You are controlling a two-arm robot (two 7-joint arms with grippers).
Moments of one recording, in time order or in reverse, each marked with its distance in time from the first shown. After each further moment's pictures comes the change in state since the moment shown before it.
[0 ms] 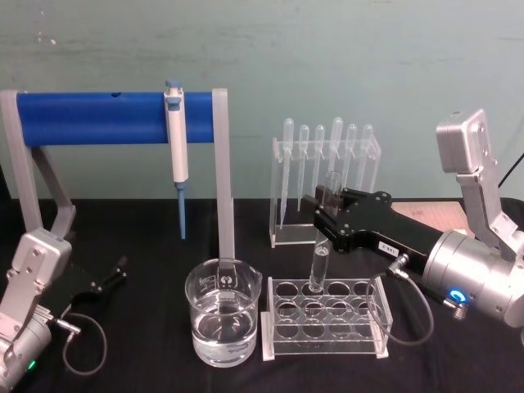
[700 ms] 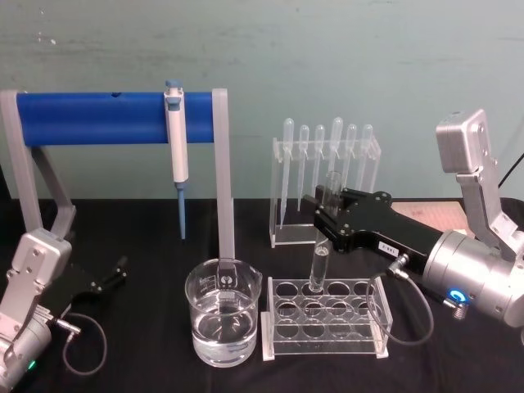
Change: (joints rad) left arm 0.000 0.000 0.000 0.000 0.000 0.000 0.000; right arm 0.000 0.000 0.000 0.000 0.000 0.000 0.000
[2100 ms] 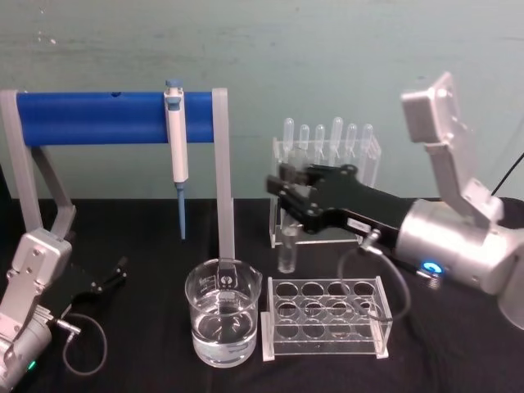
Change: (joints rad) left arm 0.000 0.000 0.000 0.000 0.000 0.000 0.000; right arm 0.125 0.005 -0.090 -0.002 0.006 0.021 0.033
